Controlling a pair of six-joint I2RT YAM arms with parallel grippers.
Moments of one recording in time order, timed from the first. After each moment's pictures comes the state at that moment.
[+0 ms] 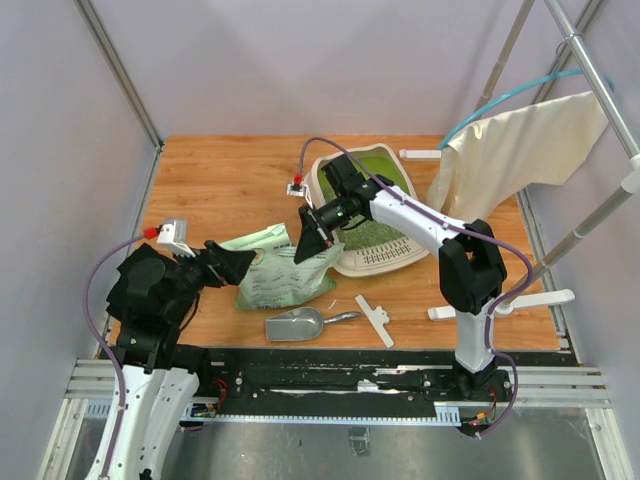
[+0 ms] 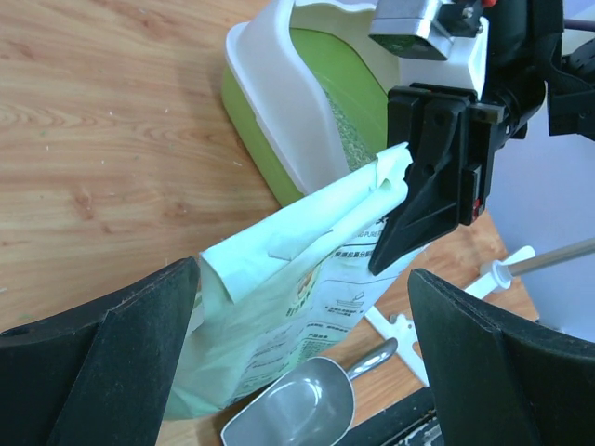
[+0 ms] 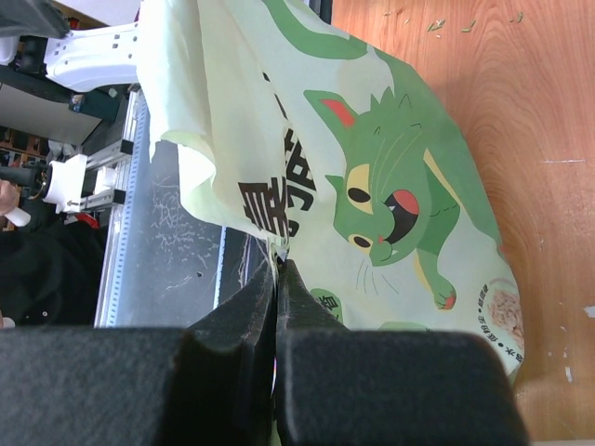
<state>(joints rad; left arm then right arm) -0.12 0.37 0.60 -0.37 0.33 -0.51 0.68 1.96 1.64 -0.67 -1.18 -0.15</state>
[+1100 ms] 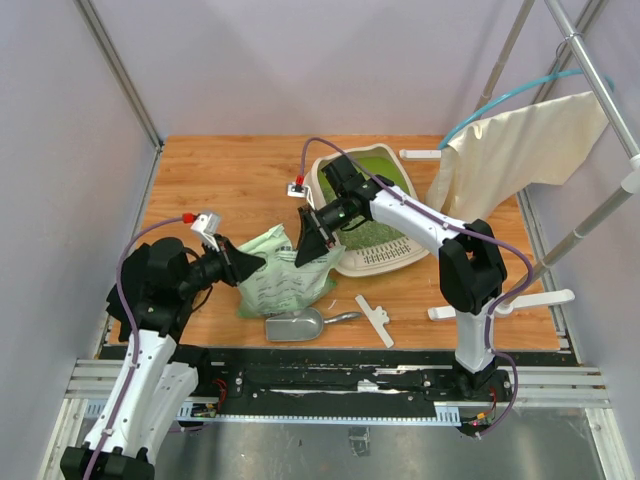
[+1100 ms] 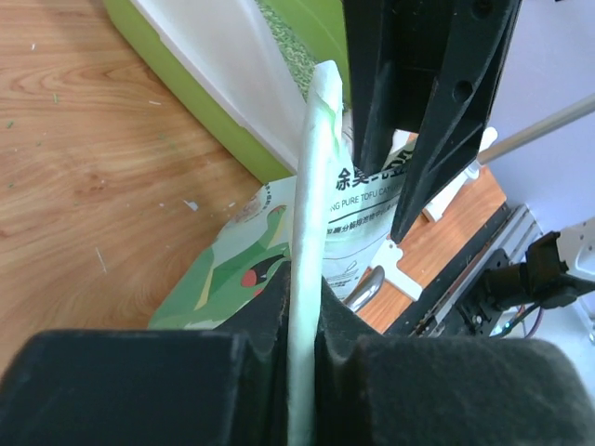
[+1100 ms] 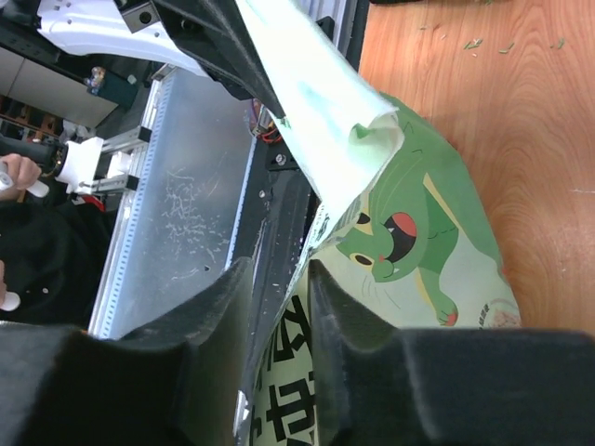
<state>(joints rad) -0.11 0.58 0.50 -0.19 0.66 -0.43 0.68 1.96 1.64 -0.68 -1.26 -0.22</state>
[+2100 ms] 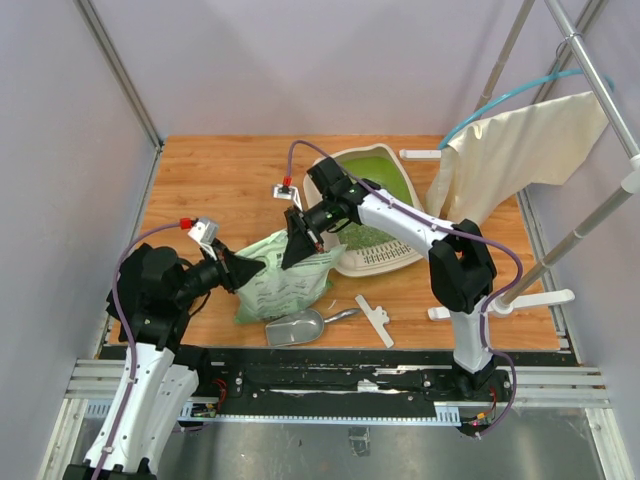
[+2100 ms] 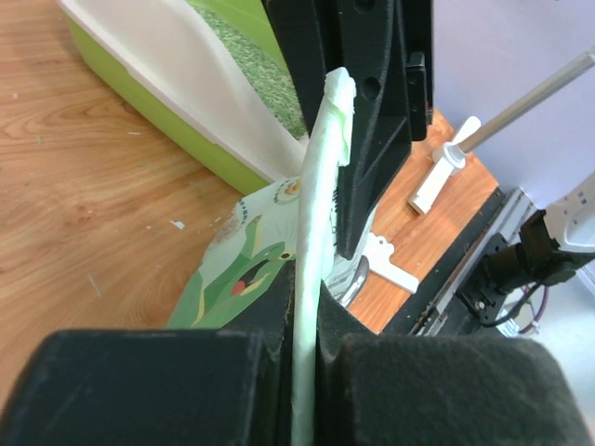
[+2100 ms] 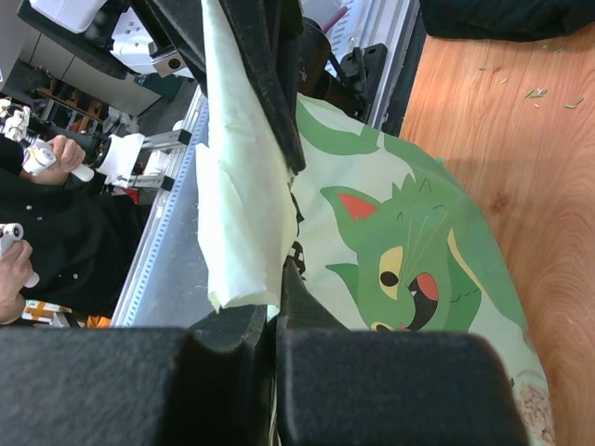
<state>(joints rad) -0.11 0.49 0.49 -0.17 0.72 -0.38 0.74 2.00 1.68 -0.58 -1.36 -0.13</state>
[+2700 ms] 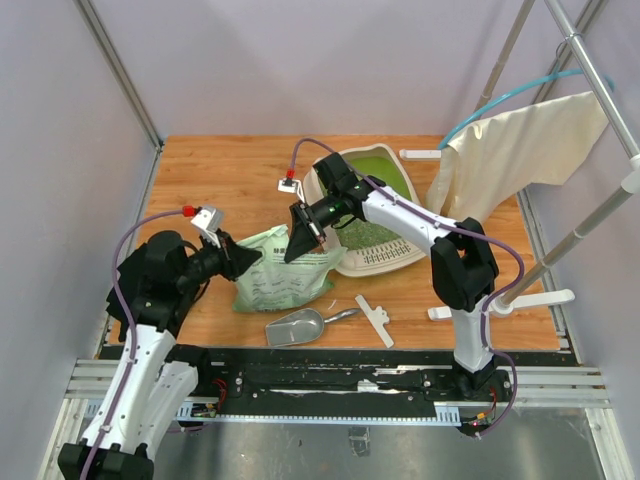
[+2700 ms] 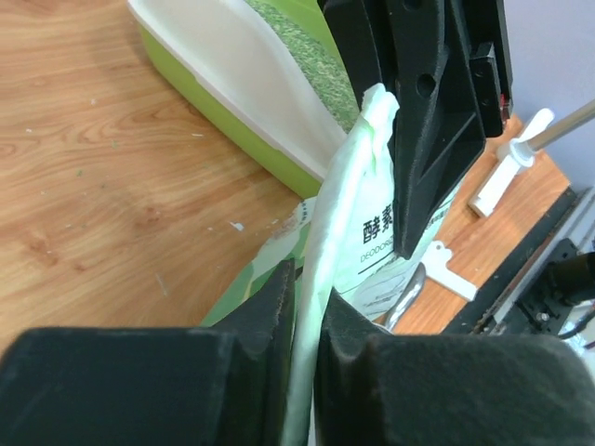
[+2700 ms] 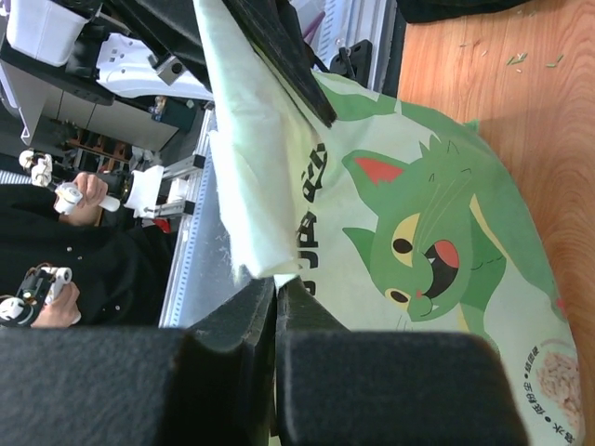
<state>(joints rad) -0.11 0.62 0.56 -0.20 0.63 -0.25 0.71 2.01 1.68 -0.55 -1.33 0.04</state>
